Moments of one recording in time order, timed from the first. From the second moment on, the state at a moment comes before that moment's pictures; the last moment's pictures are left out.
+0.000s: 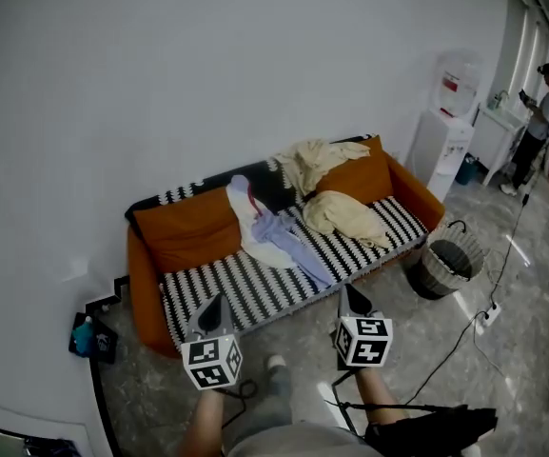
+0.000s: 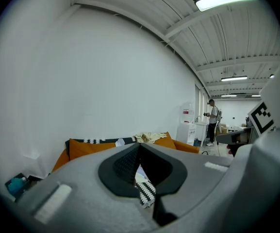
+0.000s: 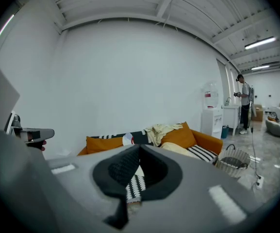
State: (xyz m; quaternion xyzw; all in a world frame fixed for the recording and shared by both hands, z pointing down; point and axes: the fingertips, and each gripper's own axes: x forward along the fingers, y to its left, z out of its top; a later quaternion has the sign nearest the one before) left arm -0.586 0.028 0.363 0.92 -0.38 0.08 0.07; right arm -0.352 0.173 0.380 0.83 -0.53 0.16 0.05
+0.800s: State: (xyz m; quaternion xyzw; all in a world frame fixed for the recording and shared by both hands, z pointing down) left arm -0.420 -0.211 0.382 0.93 -0.36 0.09 0.09; right arm -0.196 -0.045 0.384 0.83 -0.52 0.19 0.06
